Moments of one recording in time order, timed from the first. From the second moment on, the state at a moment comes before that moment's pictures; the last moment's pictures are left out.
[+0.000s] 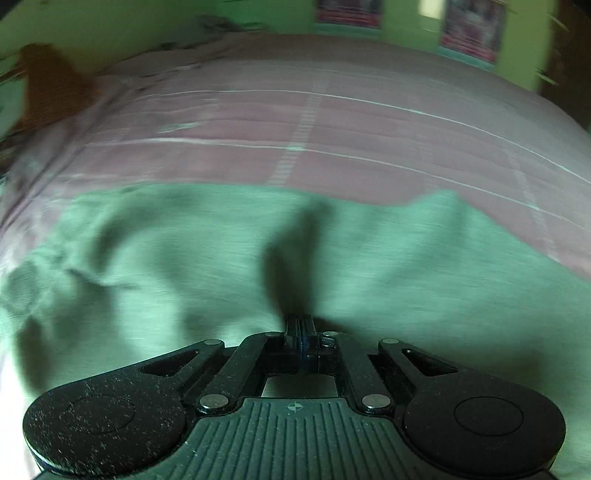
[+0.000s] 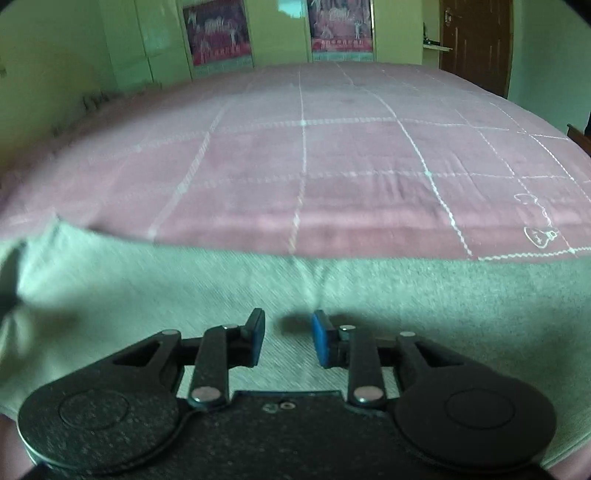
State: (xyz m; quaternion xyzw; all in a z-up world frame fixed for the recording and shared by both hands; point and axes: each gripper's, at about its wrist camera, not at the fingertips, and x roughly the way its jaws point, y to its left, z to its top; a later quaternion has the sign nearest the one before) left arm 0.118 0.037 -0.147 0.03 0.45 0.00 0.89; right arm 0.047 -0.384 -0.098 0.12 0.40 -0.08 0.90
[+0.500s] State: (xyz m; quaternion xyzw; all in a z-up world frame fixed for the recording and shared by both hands) left arm 0.038 -0.101 -0.131 0.05 0.47 -0.16 0.87; right arm 0.006 -0.433 -0.084 0.08 0.41 -0.14 0.90
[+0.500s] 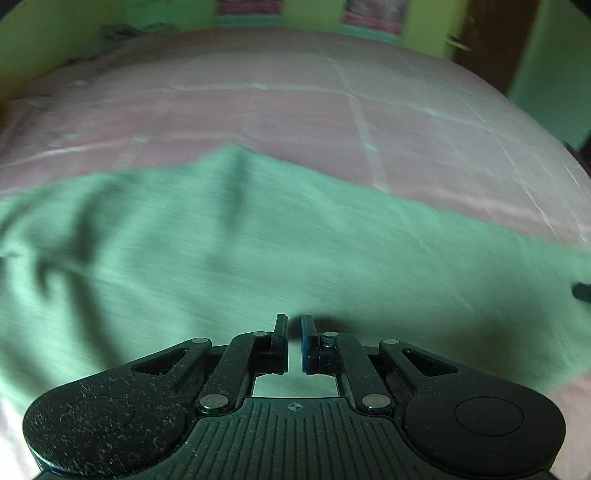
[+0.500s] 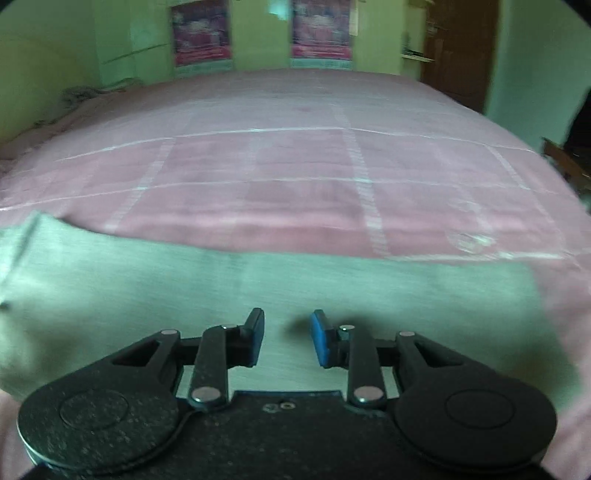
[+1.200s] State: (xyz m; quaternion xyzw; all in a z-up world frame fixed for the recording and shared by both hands) left arm -0.007 -0.200 -0.132 0.04 0.49 -0.20 0.85; right arm -0.114 -0.546 -0.073 0.27 0.40 -0.22 0.85
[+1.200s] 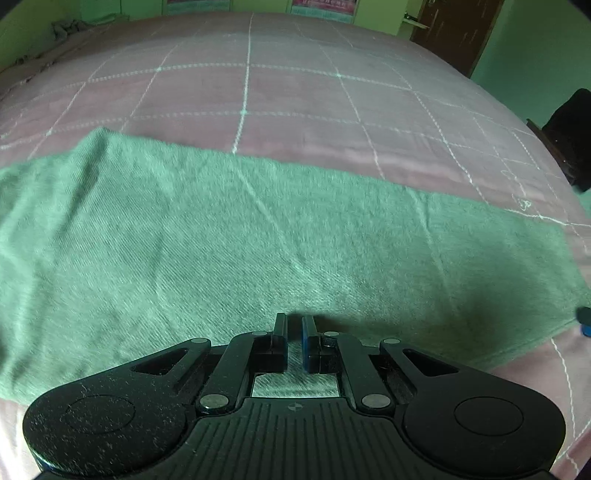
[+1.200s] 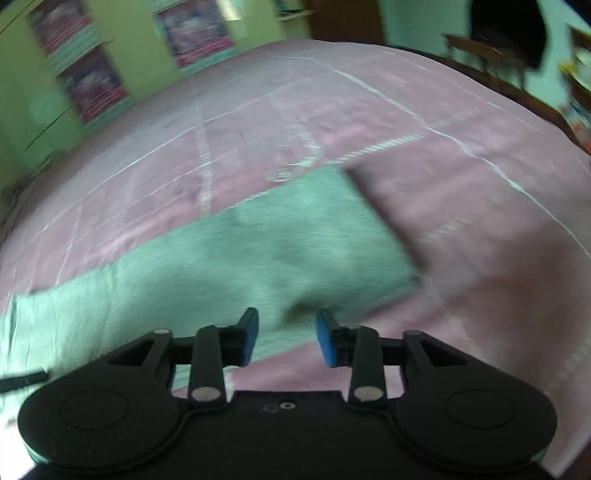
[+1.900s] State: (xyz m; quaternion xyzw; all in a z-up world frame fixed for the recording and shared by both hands) left arm -0.006 -0.199 -0.128 0.03 0.49 -0.20 0.84; right arm -0.104 -0.576 -0.074 0.30 0.35 -0.25 0.85
